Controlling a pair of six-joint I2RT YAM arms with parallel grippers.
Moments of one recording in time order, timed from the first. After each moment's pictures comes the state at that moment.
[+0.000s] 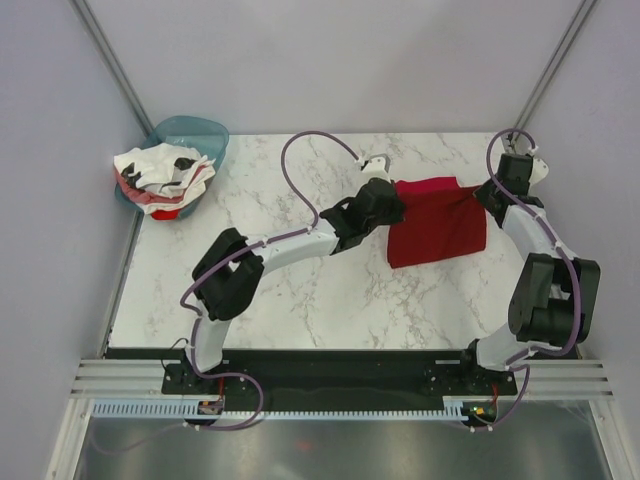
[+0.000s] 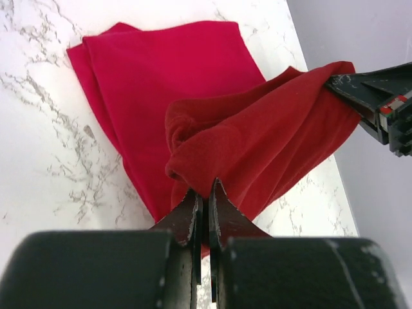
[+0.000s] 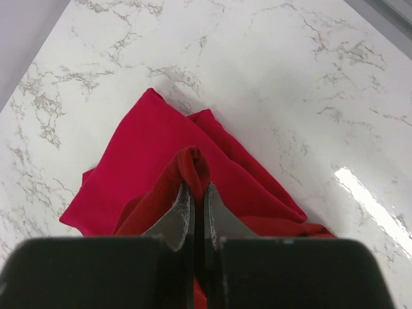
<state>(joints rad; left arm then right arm) -0.93 2.02 1.56 0.04 -0.29 -0.74 -0.18 1.54 1.07 -0.18 0.17 0.64</state>
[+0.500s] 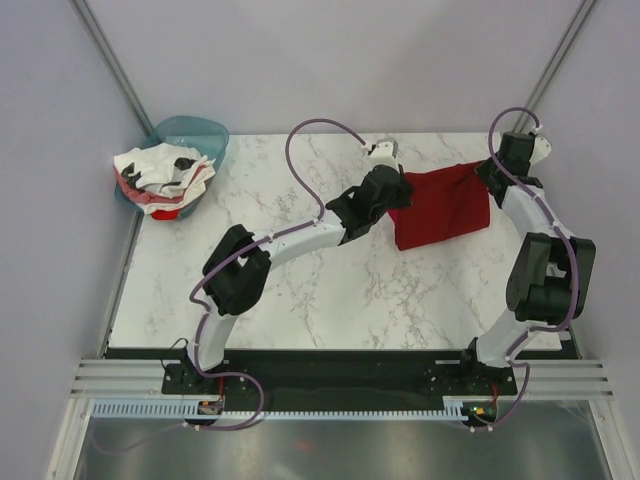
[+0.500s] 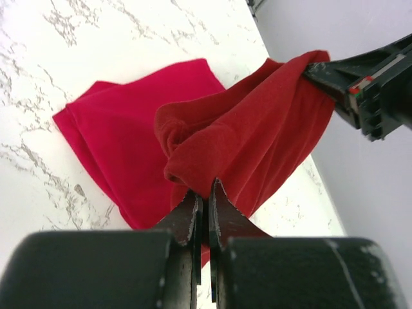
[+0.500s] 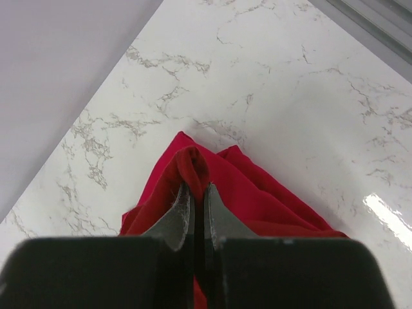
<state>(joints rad) -0.92 2.11 1.71 0.10 -0.32 -0.64 -0.18 1.70 1.27 -0.13 0.17 0.68</state>
